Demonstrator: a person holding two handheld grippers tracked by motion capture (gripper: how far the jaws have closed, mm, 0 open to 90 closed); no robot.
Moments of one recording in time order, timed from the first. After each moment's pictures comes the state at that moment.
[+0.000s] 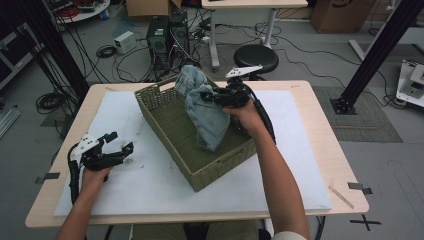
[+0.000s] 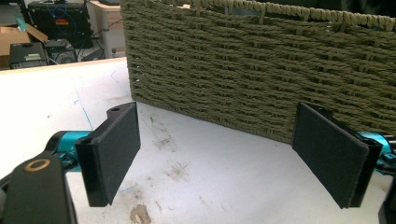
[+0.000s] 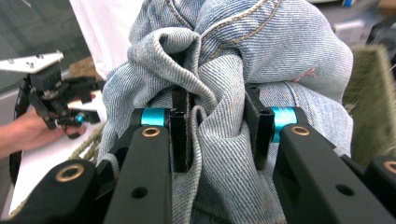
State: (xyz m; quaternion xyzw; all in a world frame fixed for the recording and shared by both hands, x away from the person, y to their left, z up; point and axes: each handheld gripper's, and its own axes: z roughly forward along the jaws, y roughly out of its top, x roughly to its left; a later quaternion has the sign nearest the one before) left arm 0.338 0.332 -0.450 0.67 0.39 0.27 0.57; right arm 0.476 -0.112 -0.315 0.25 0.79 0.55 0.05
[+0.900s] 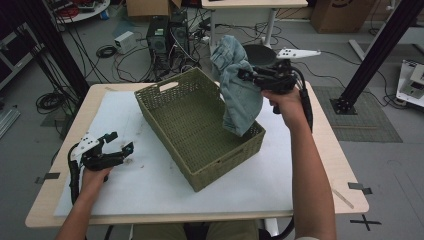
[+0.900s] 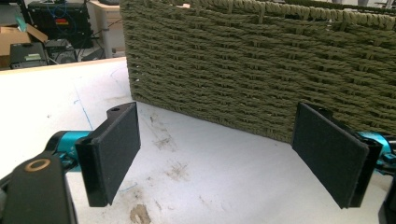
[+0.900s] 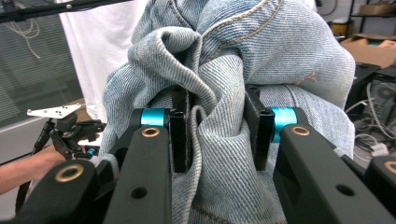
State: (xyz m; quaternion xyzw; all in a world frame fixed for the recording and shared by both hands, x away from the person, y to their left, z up) left arm 0.338 0.331 -0.451 0.67 0.39 0.27 0.57; right arm 0.453 -0.211 -0.250 0.26 0.74 0.62 0.10
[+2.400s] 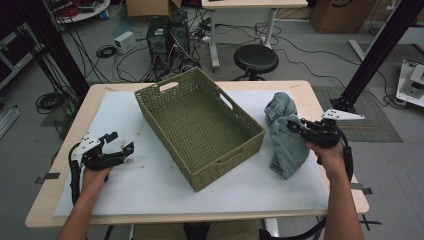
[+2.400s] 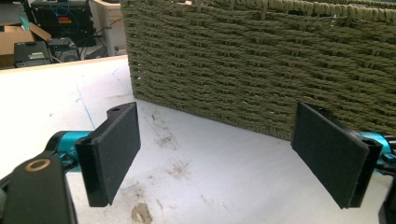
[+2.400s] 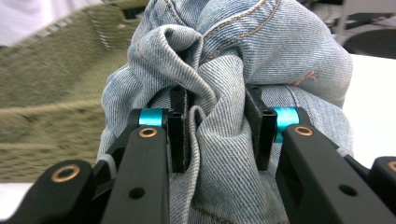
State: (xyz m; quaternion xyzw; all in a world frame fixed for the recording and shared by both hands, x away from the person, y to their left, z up) left arm 0.339 0.329 -0.450 0.67 0.39 0.27 0.57; right arm 0.379 -0.346 -0.378 0.39 0.73 0.53 0.16
